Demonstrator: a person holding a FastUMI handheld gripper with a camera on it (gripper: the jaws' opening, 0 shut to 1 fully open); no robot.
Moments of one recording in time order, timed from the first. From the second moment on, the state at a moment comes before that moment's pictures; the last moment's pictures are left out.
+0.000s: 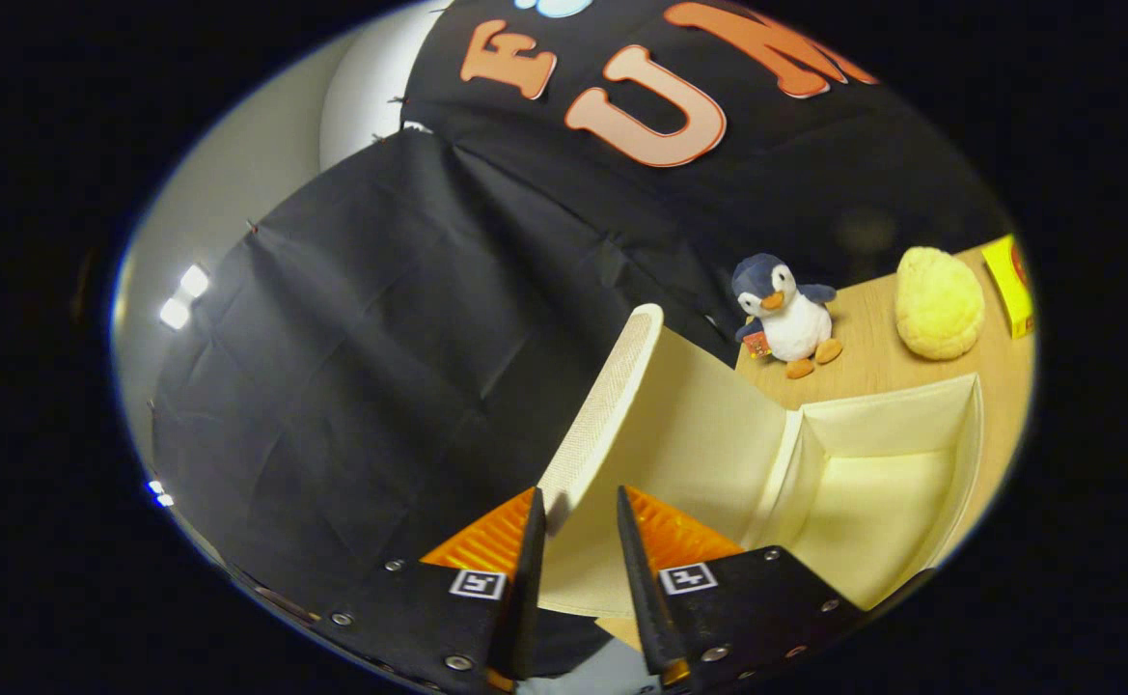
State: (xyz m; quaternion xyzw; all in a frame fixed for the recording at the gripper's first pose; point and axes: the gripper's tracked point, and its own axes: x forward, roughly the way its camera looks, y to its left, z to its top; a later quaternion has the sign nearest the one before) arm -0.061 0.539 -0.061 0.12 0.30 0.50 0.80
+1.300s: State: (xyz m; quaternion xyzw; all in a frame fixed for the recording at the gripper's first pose) arm 0.062 0.175 -0.148 -0.01 0.26 0.17 0.95
